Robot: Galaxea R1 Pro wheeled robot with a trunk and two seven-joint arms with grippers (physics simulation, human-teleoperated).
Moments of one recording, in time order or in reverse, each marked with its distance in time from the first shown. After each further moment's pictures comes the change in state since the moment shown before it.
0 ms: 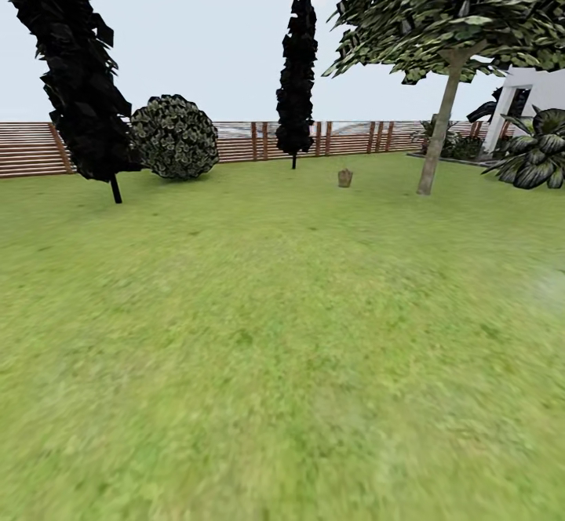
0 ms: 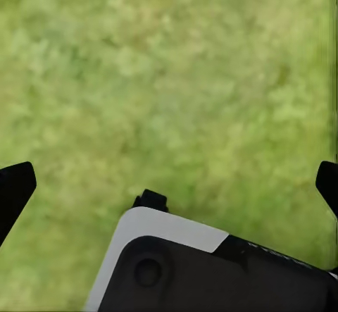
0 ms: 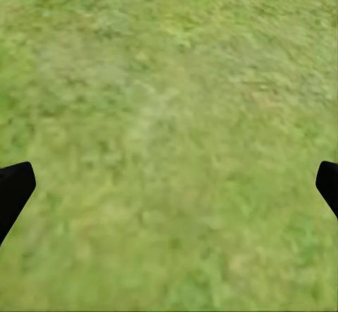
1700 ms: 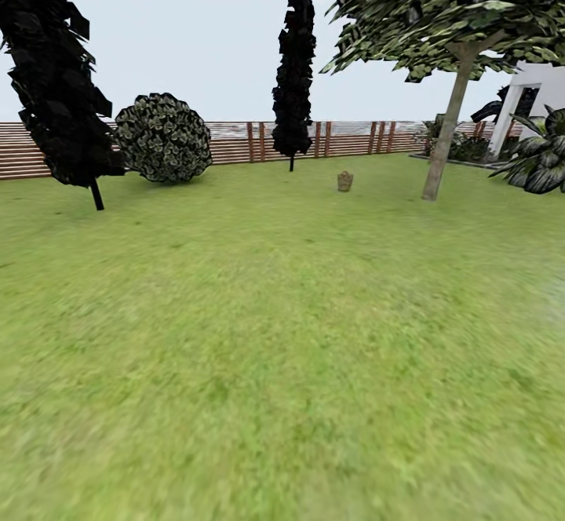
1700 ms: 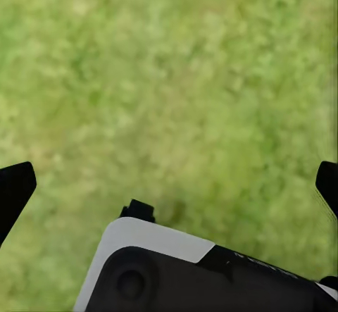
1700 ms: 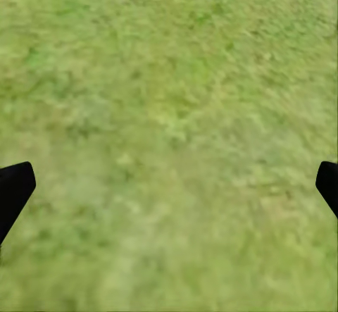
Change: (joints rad) left arm 0.000 -0.026 0.001 0.001 0.000 -0.049 0.001; right arm 0.000 0.001 0.000 0.000 0.000 -0.002 0.000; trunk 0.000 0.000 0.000
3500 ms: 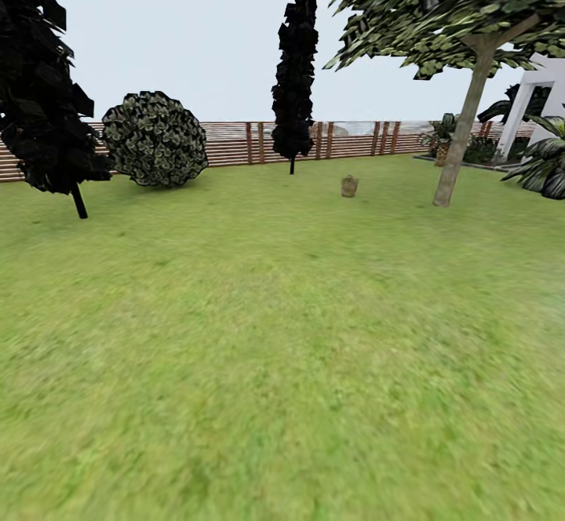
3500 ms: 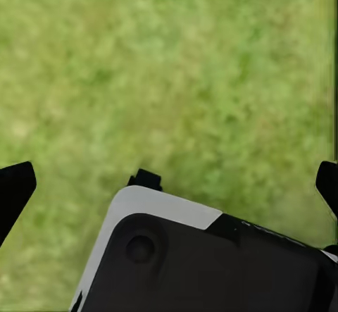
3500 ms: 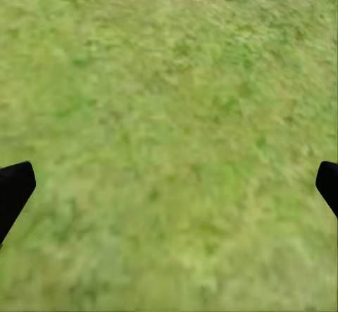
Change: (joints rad) left arm 0.000 0.011 0.000 0.018 0.000 0.079 -0.001; right arm 0.000 0.001 0.001 -0.011 0.001 0.001 0.000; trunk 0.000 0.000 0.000
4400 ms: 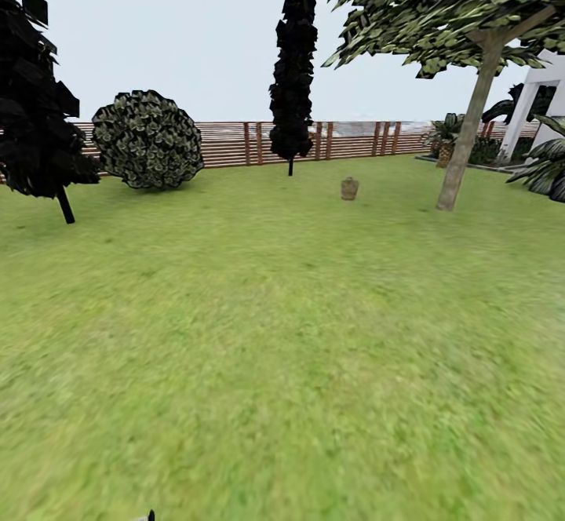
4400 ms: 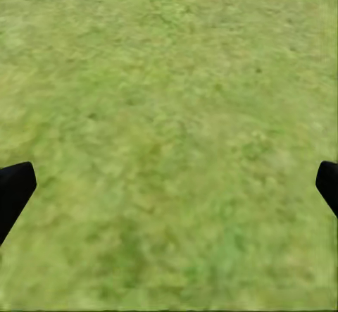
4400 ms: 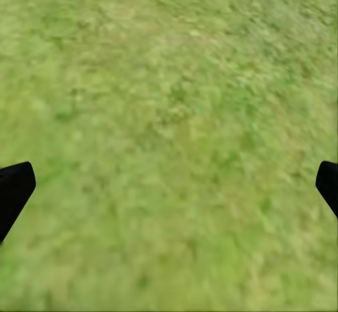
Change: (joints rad) left arm 0.002 -0.008 0.005 0.000 0.011 -0.691 -0.001; right arm 0.000 0.000 0.000 0.000 0.001 -0.004 0.000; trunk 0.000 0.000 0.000
